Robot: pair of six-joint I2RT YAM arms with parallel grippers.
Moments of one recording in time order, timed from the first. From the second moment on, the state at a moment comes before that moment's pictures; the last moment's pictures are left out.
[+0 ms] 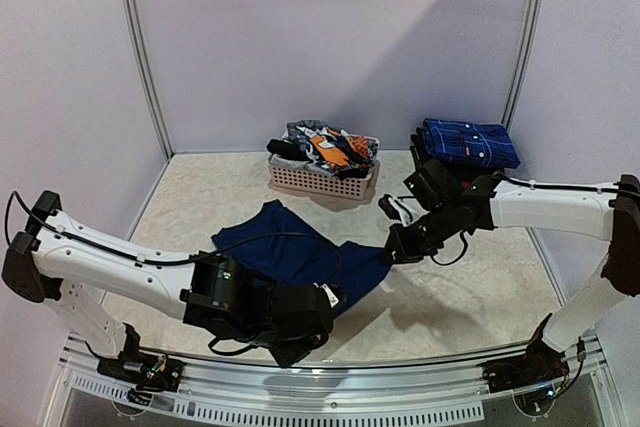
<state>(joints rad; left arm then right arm) -1.52 1.59 1.15 -0.78 -0.31 -0.52 0.76 1.54 1.05 -0.53 -0.32 0.50</state>
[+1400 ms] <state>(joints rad) -1.12 1.19 0.99 -0.88 -0.46 -0.45 0.74 2.07 1.91 -0.84 -0.37 0.36</state>
